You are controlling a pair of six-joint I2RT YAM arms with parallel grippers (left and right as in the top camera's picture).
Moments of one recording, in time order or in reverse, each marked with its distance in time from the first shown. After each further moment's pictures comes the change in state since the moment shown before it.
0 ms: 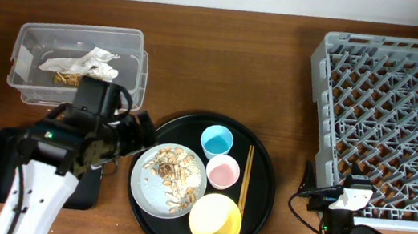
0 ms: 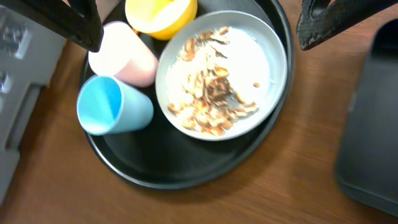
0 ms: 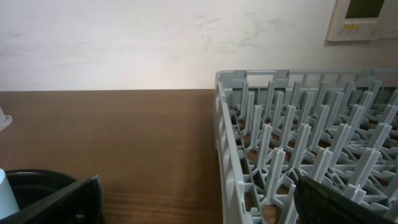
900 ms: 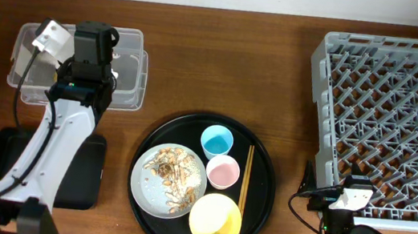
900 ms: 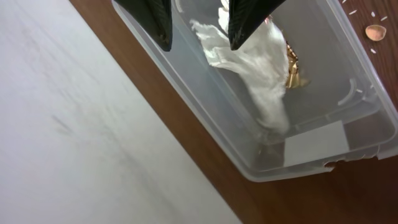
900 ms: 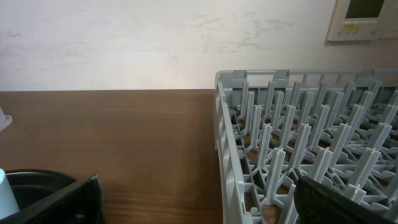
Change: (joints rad) left arm 0.154 0.369 0.006 0.922 -0.763 -0.211; right arm 0.000 0.000 0.000 0.000 0.000 0.000
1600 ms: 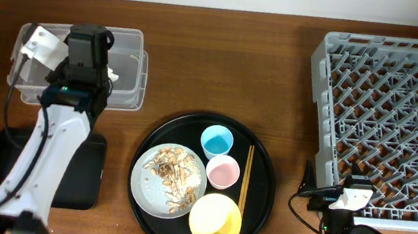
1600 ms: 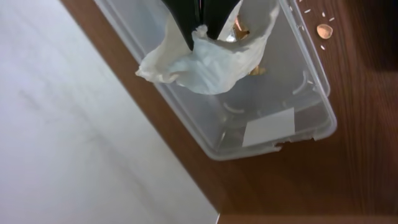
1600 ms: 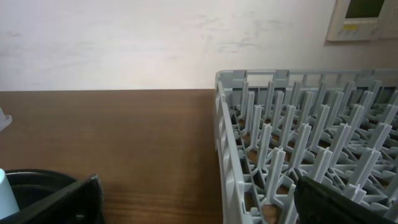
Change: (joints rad) left arm 0.010 -0.037 0.000 -0.094 -0.111 -0.035; right arm 0.000 0.000 0.000 0.000 0.000 0.000
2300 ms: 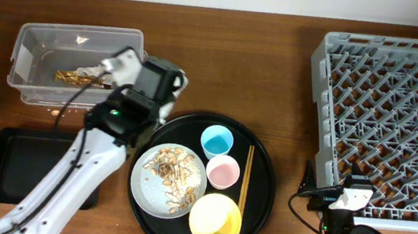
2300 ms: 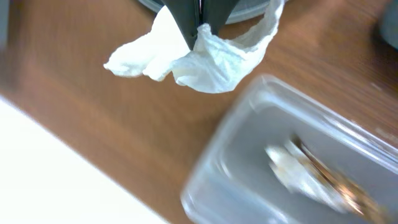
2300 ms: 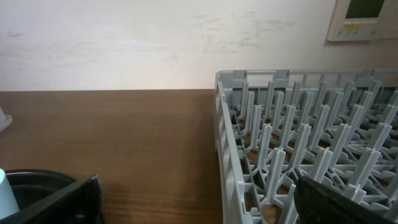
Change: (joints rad) left arm -0.362 -0.103 -0.002 -0.303 0.259 -0.003; right arm 0.000 0.000 0.000 0.000 0.000 0.000
